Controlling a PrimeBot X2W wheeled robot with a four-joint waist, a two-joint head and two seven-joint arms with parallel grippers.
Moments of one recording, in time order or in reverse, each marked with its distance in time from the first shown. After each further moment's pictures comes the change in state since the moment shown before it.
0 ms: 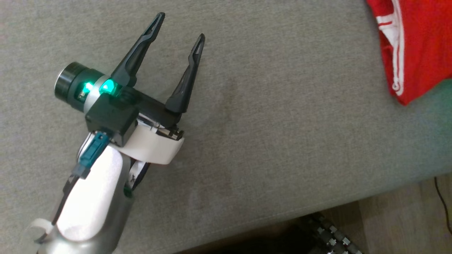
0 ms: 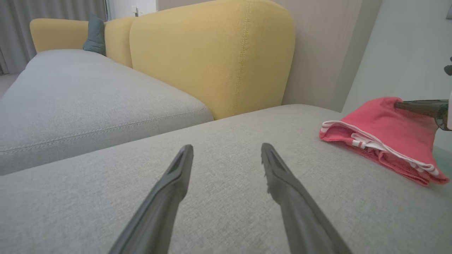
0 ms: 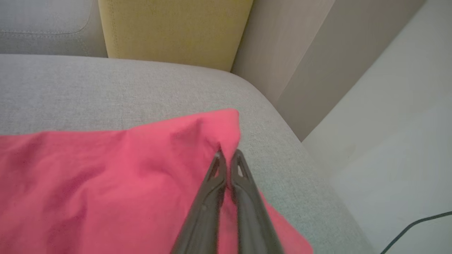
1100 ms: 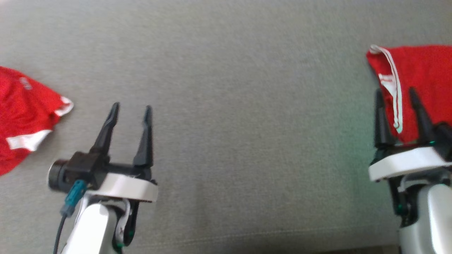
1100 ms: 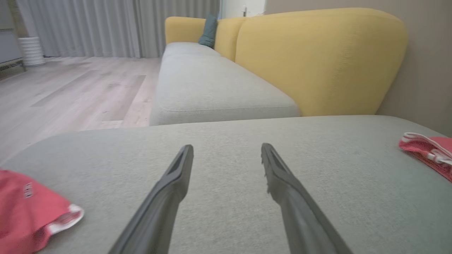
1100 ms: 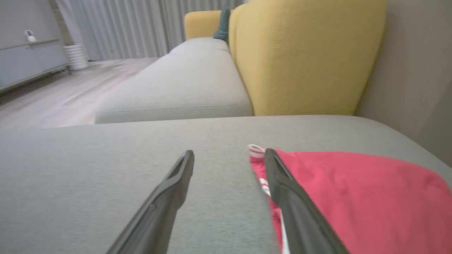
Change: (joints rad) left arm 0.315 -0.019 0.118 0.126 -0.139 0.150 -0.052; right arm 0.469 0.254 0.206 -0.364 0.023 0.000 -0.086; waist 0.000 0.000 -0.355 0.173
